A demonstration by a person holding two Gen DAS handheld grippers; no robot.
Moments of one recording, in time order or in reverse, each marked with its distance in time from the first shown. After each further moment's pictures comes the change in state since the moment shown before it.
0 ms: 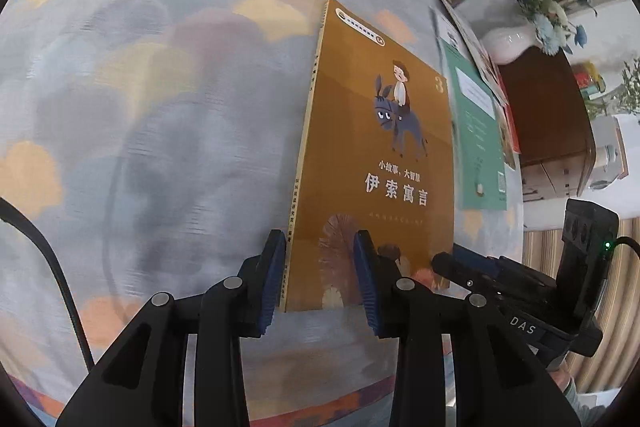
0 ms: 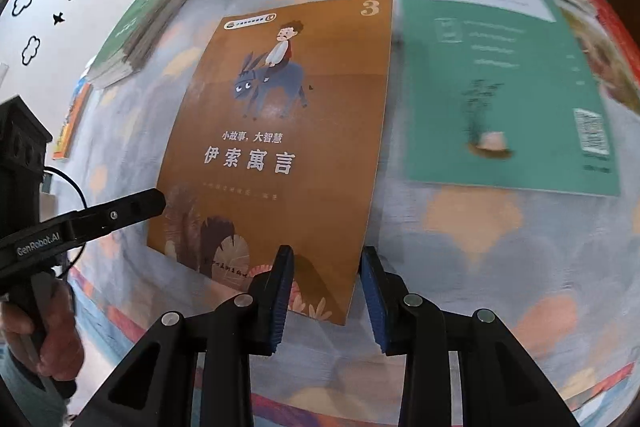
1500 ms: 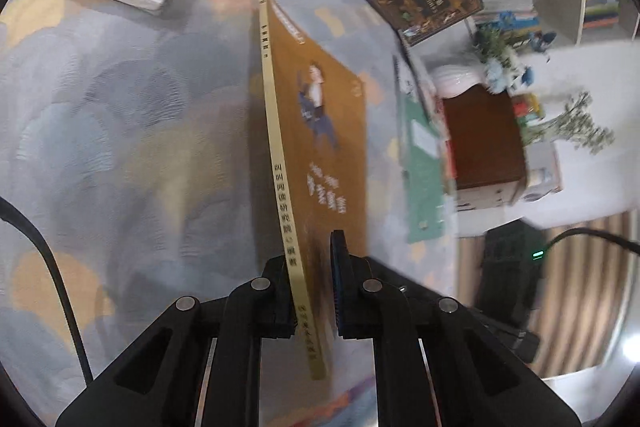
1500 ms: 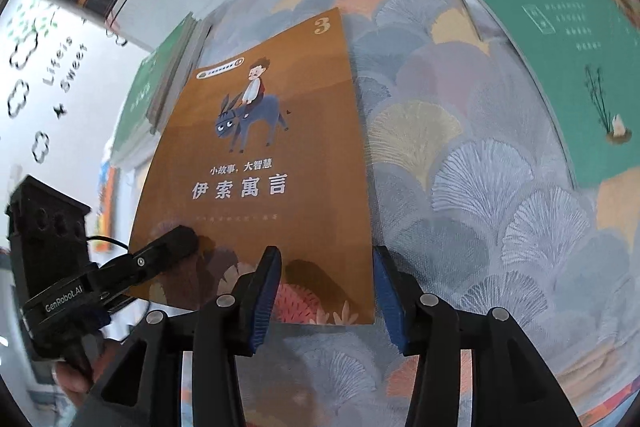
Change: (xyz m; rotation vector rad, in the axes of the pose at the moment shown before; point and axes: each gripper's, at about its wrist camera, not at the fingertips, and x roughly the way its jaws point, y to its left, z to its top) left arm -0.021 0.047 0.063 -0.025 0.005 -0.325; right arm 0.018 0.034 0.018 0.337 -0.105 0.203
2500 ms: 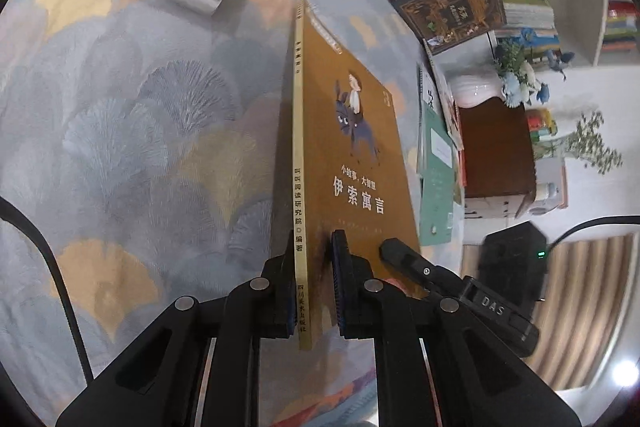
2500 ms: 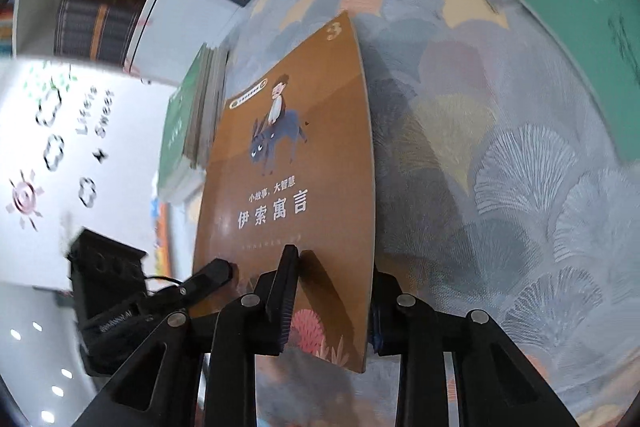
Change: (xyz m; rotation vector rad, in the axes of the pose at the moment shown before) left arm -0.014 0.016 0.005 -0.032 0.003 0.073; right arm -0.001 0.004 0.001 0.044 -0.040 0.126
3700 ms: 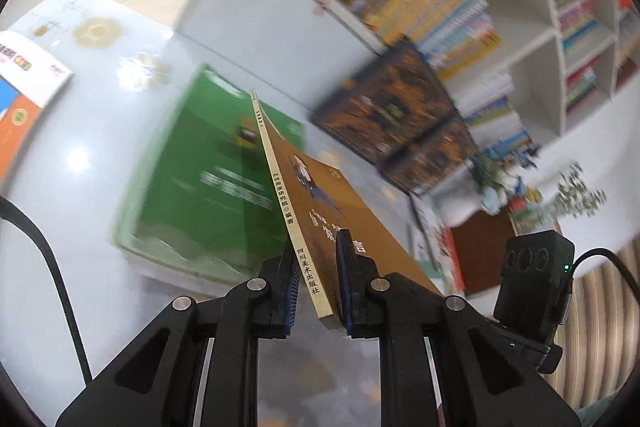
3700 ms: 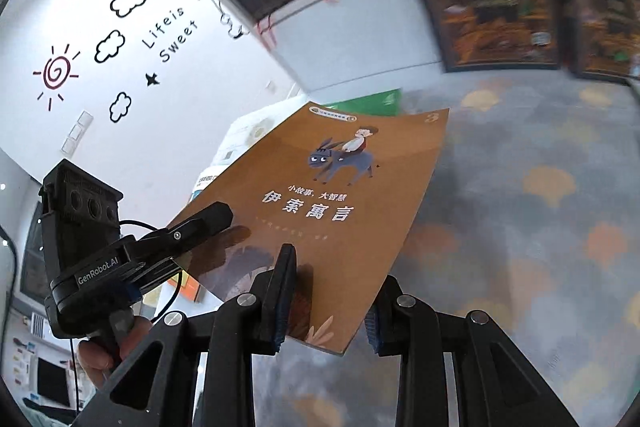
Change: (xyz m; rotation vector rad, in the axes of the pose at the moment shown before) left arm -0.147 0.038 0.136 0.109 -0.403 0.005; right arm 0.079 0.221 0.091 -0.457 -0.067 0.045
